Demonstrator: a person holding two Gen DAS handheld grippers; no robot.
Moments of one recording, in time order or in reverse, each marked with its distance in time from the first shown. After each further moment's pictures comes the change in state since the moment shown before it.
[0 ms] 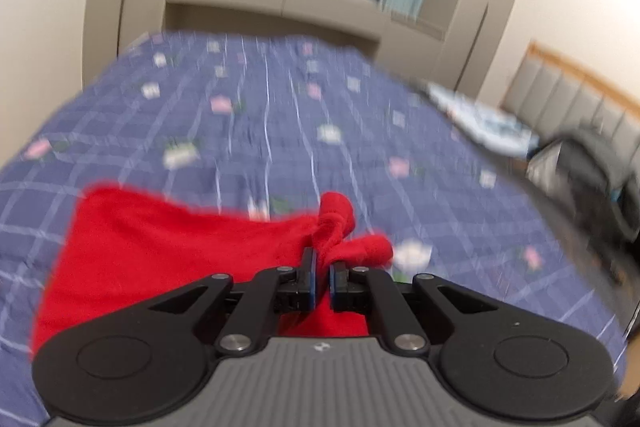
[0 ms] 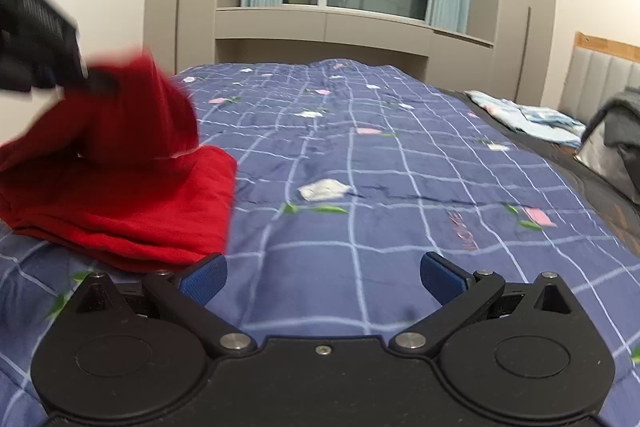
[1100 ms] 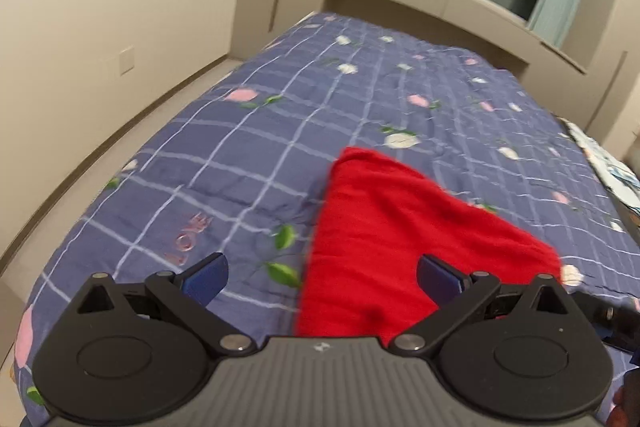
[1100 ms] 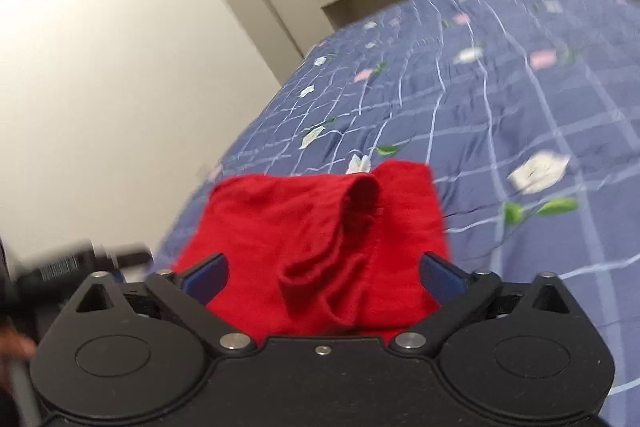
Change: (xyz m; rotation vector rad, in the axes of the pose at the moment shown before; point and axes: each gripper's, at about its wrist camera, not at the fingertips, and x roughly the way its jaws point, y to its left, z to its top) left arm -0.067 0.155 -0.020 -0.286 0.005 0.350; right arm 0.069 0.033 0.069 0.376 0.234 0.587
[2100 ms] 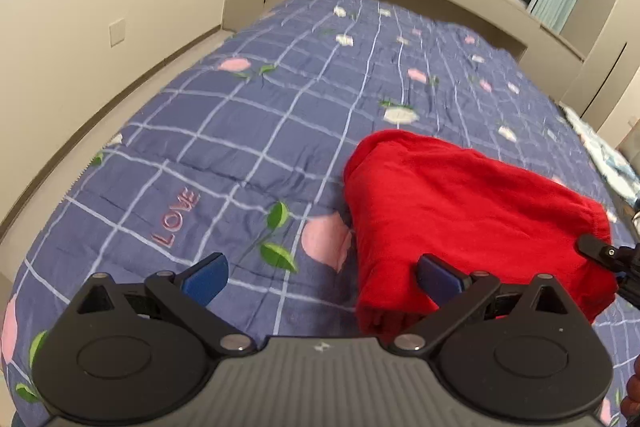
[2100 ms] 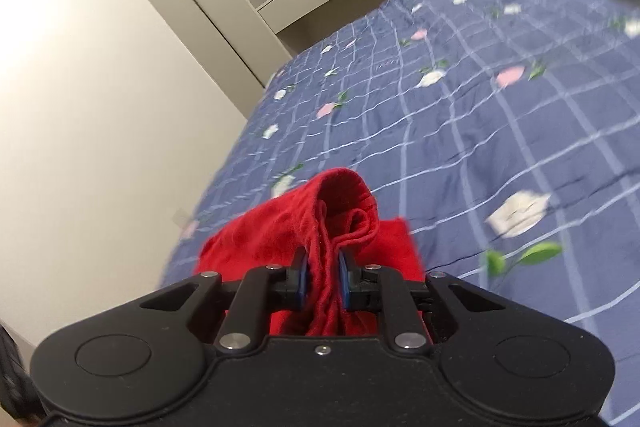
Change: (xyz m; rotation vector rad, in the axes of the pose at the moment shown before) left arm 0.018 -0.002 -0.001 0.002 0.099 -0.033; right arm -0.006 0.004 0.040 0.064 -0.066 -0.103
